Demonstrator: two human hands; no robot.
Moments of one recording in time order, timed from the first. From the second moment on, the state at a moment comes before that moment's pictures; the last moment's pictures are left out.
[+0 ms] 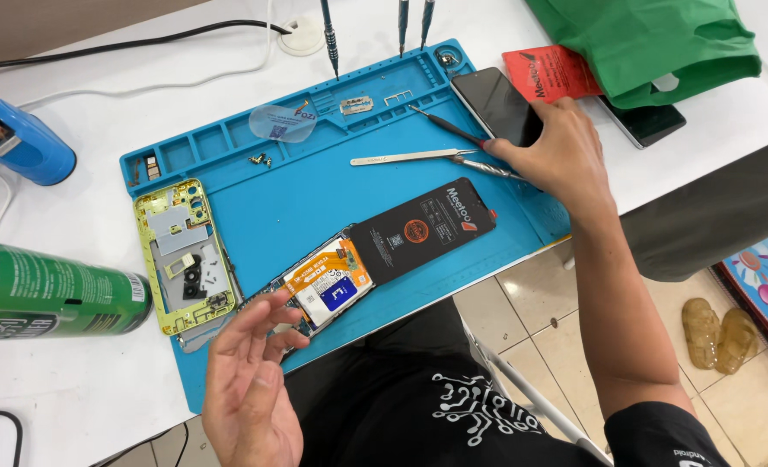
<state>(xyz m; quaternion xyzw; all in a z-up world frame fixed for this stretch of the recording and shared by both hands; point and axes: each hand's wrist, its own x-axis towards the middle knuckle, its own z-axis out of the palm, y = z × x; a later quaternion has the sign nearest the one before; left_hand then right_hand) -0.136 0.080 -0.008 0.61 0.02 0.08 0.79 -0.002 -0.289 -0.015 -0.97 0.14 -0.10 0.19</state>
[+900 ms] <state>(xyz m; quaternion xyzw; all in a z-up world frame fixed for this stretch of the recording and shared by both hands) -0.112 0.136 -0.002 0.91 -0.22 0.17 0.31 -0.015 -0.313 -0.036 -0.98 0.02 -0.15 0.12</state>
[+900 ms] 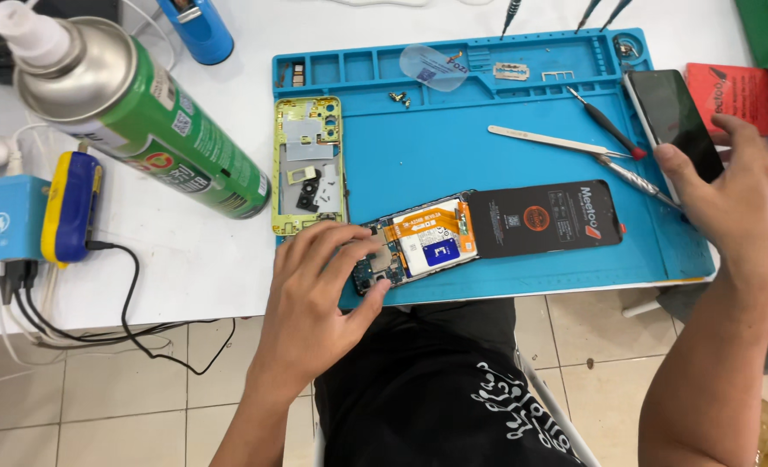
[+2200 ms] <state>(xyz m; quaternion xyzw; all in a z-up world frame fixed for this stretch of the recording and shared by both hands) -0.104 0.131 -0.028 0.94 -0.20 0.16 0.24 -0.050 -0.063 -0.016 -0.94 -0.27 0.09 0.19</state>
